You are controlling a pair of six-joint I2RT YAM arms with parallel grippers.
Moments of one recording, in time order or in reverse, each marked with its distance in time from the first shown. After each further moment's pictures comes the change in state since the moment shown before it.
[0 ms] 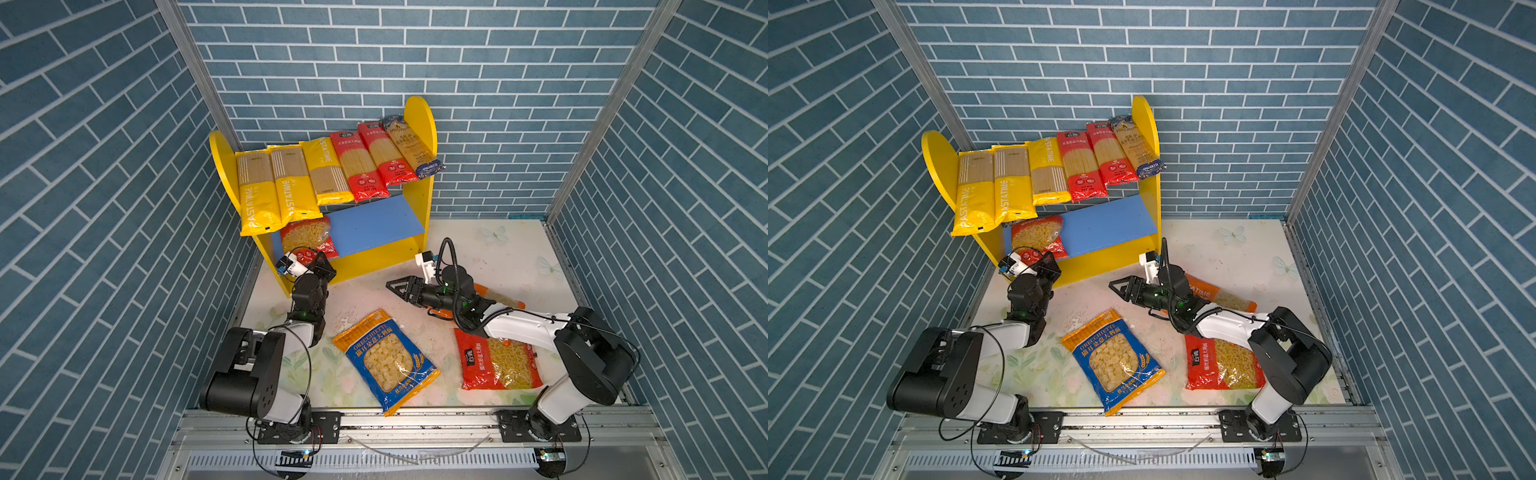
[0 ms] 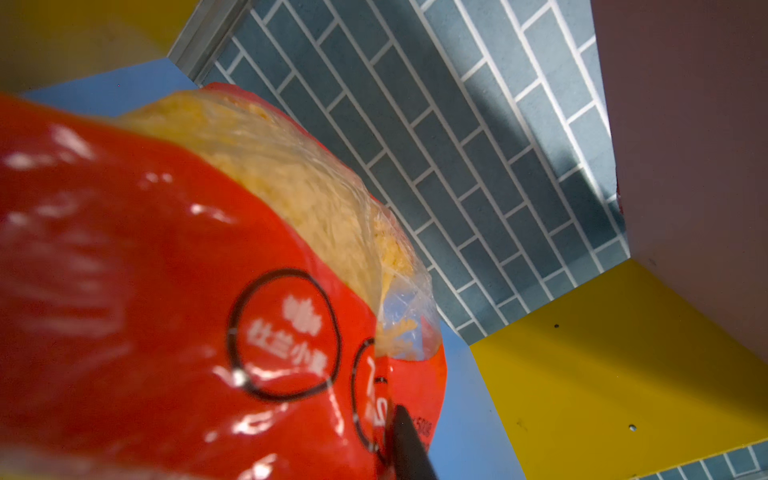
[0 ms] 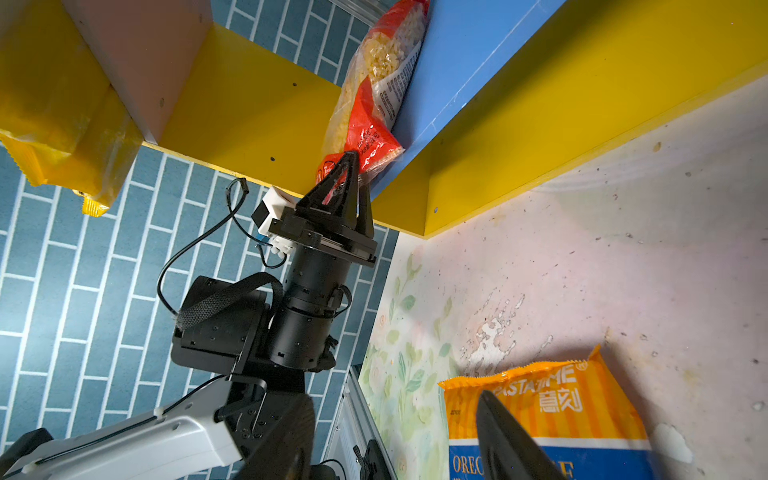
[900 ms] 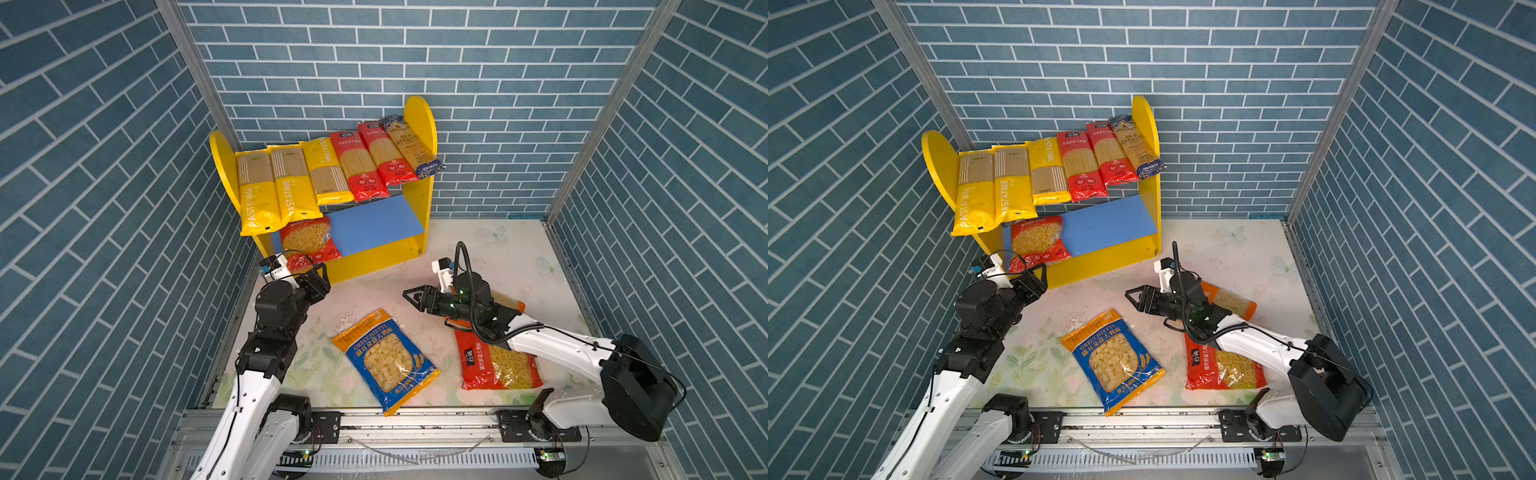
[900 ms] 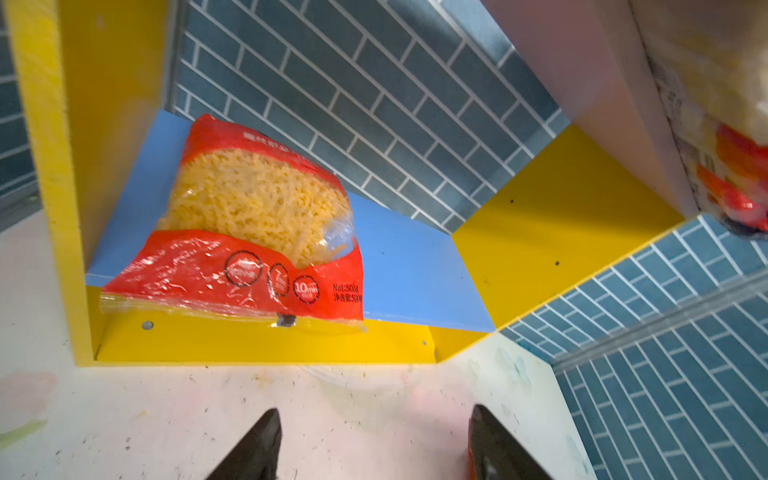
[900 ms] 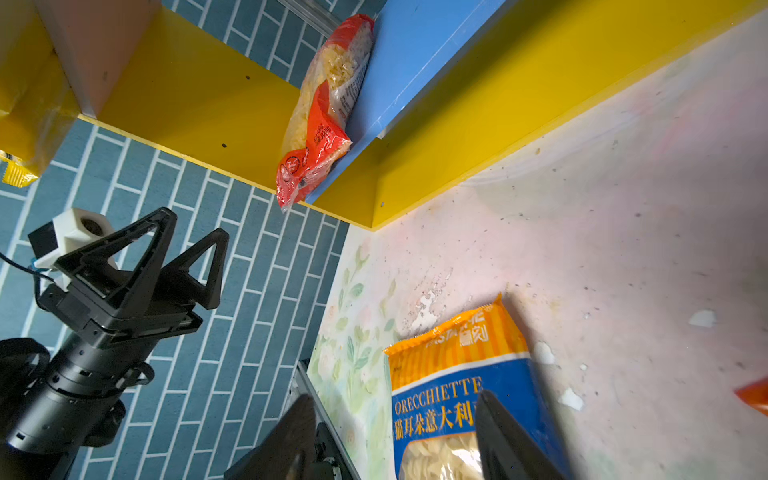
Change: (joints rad) left arm 0.003 -0.768 0.198 -1.204 0.220 0.266; right arm -0.009 -0.298 -0.097 -0.367 0.140 -0.171
